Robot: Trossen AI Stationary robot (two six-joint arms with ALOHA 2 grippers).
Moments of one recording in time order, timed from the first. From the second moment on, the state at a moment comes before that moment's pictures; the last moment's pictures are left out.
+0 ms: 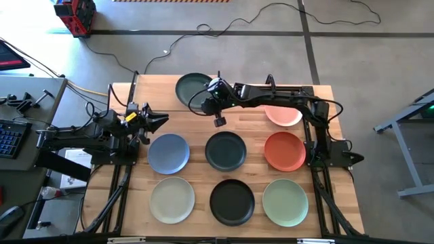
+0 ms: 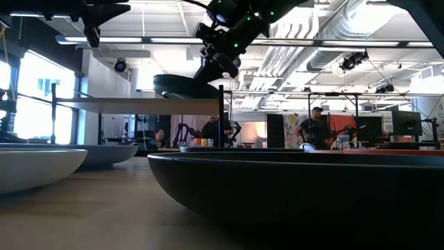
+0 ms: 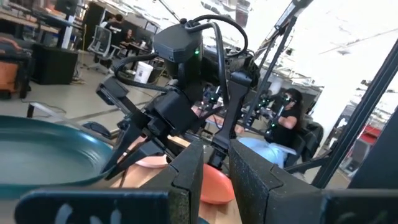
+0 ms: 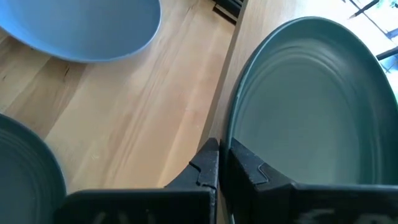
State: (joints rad) left arm 0.07 0.34 0.36 0.12 -0.17 -0.36; right arm -0.29 1.99 1.73 -0.46 -0.08 -0.77
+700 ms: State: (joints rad) left arm 0.14 0.59 0.52 0.02 -0.54 -0.18; right arm -0.28 1.99 1.73 -0.47 -0.03 -0.76
